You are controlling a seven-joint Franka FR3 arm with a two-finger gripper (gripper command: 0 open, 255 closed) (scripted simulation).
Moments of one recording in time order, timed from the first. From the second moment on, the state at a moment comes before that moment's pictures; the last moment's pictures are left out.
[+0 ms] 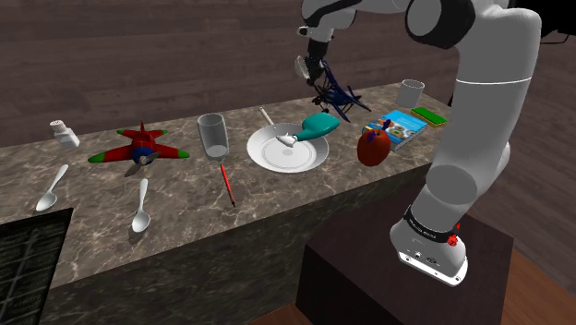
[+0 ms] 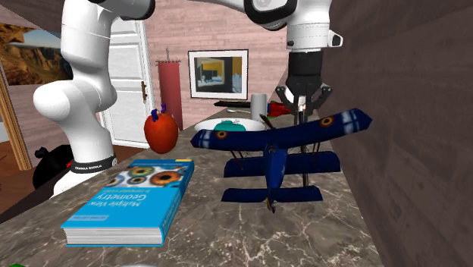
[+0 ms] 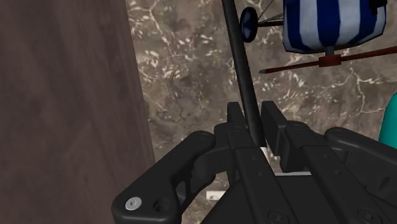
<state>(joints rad) -0.15 0.29 -0.24 -1.64 0.19 1.94 -1.60</state>
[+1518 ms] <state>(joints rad) -0.33 -0.41 -0.39 -2.41 -0.05 2.03 -1.82</state>
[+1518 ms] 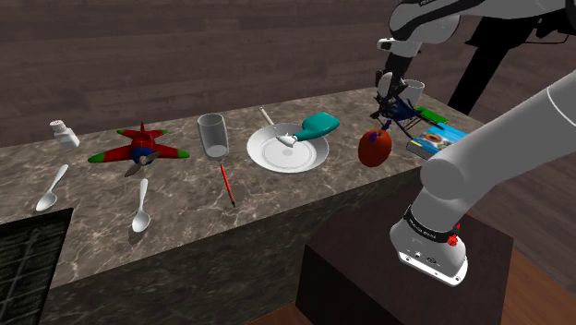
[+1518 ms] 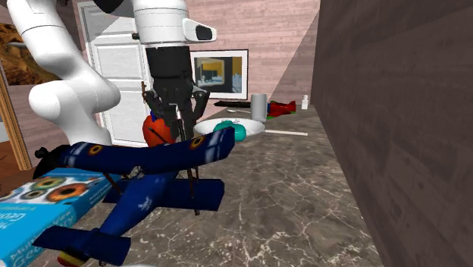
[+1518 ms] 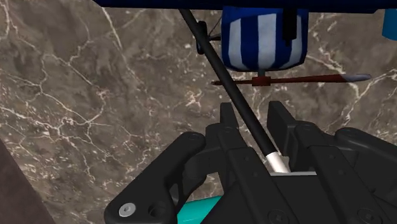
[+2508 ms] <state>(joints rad) -0.60 -0.72 -0.56 -2.57 -0.27 1.88 -2.09</state>
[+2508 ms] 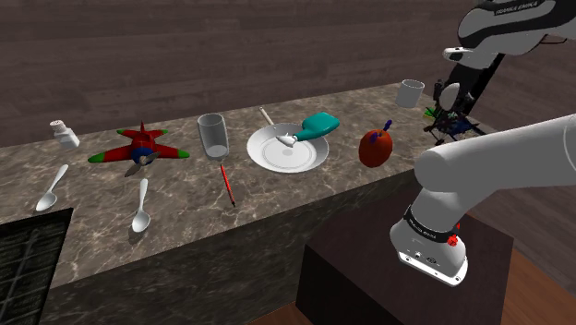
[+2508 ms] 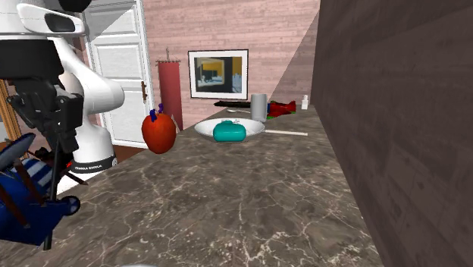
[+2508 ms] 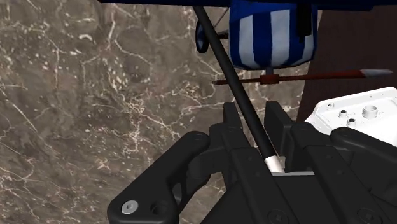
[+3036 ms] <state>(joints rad) -0.69 -0.76 -0.65 -2.57 -0.32 1.86 -2.22</state>
